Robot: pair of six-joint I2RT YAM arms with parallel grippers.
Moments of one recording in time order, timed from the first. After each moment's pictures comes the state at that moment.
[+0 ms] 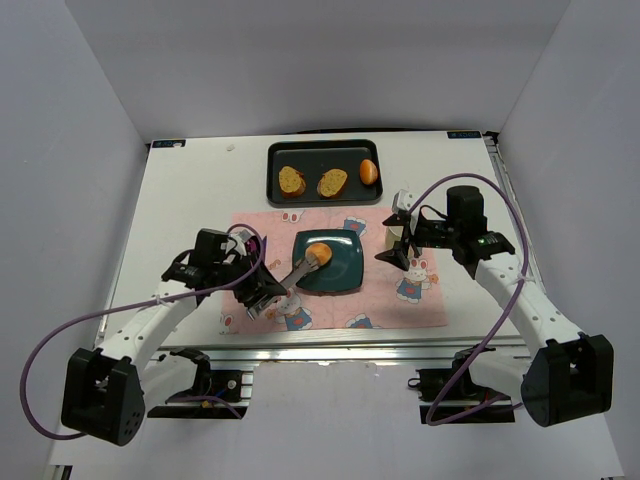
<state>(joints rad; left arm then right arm) -0.30 1.06 0.61 -0.49 0.66 -0.77 0.27 1.14 0.85 -0.30 -0.93 -0.66</state>
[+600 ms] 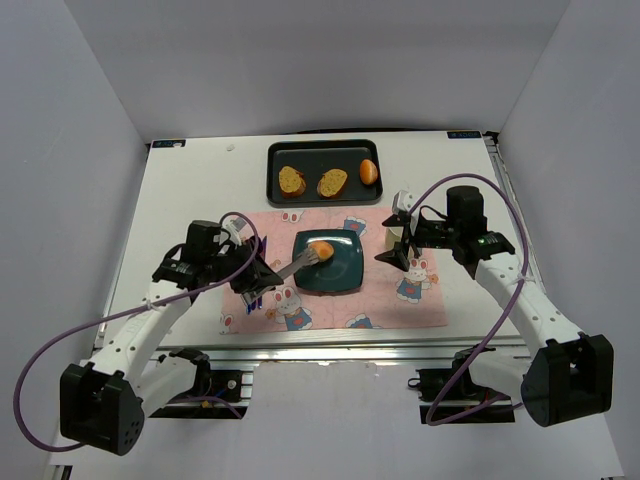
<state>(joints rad) -0.28 1.00 0.69 -0.54 0.64 -0.75 0.27 1.14 0.85 -0.30 -0.94 -0.67</state>
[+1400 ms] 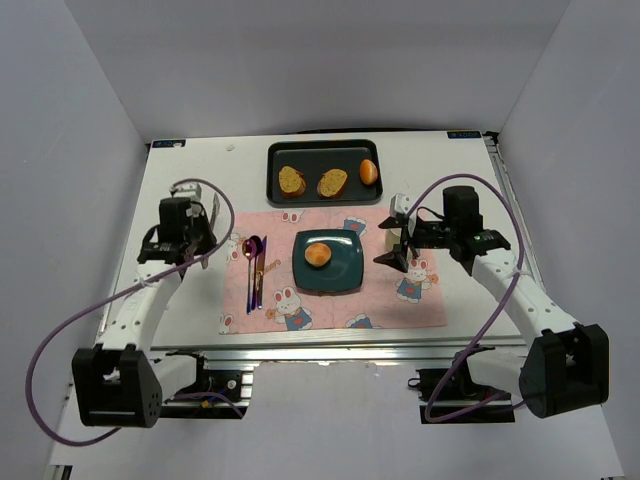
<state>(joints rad) -0.04 1.11 0.86 -0.45 0.00 -0.26 0.27 1.18 0.85 -0.31 -0.98 -0.72</state>
